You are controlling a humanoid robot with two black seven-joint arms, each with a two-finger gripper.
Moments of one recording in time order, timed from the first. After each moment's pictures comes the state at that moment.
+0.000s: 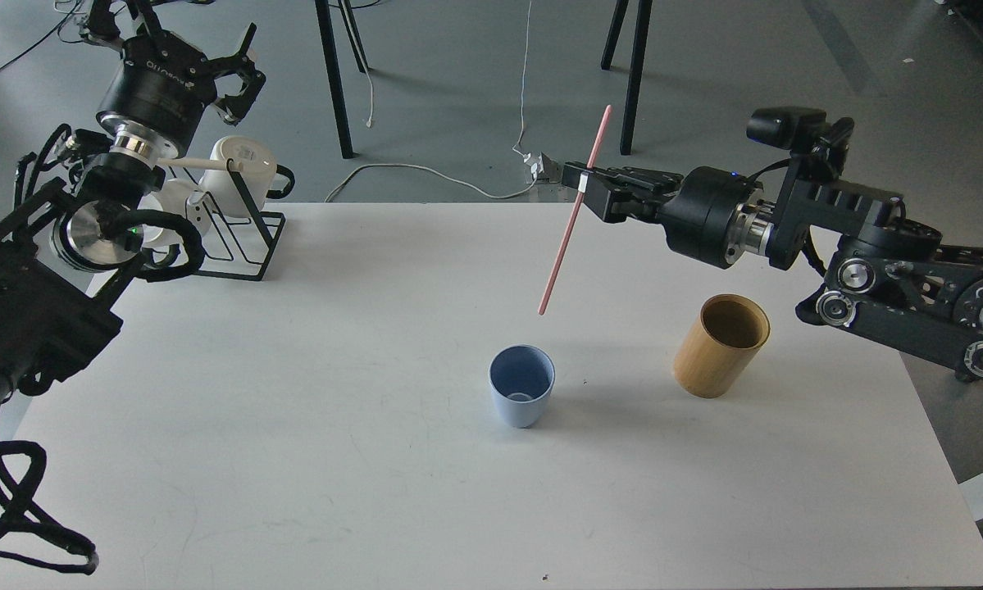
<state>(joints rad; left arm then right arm) -0.89 0.38 -0.74 -0.67 -0.16 -0.49 -0.33 1.18 -0.62 -0.01 1.40 -1.22 -0.10 0.19</state>
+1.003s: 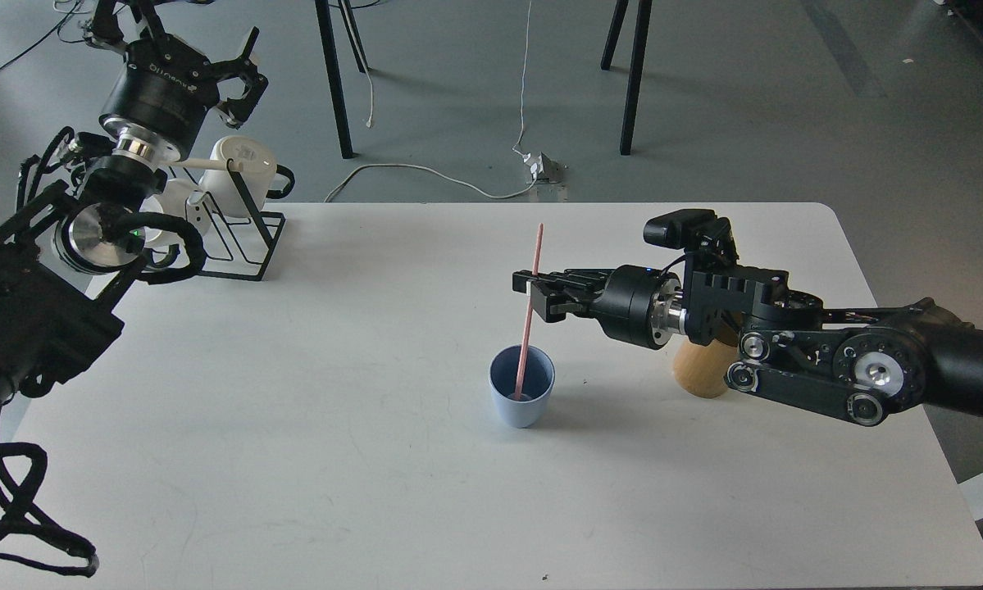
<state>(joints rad) -0.88 0.38 -0.74 -0.67 -0.16 -0.49 -0.33 1.09 -0.42 -0.09 1.24 -1.27 -0.10 0.20</state>
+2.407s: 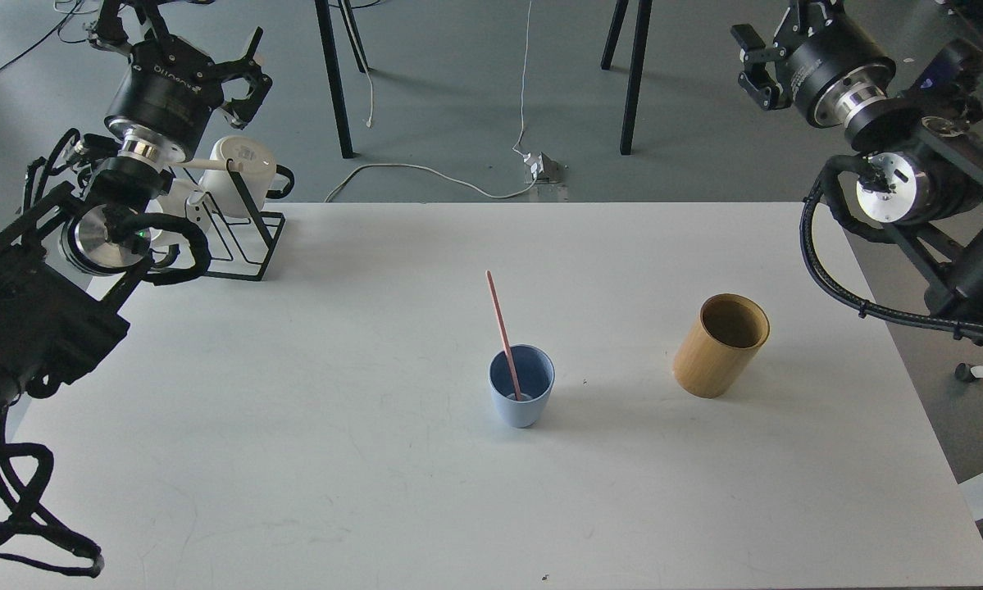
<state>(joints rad) -0.88 0.37 -0.75 -0.66 -0.17 -0.49 -0.34 0.92 -0.47 0.80 0.91 -0.09 0.06 0.19</state>
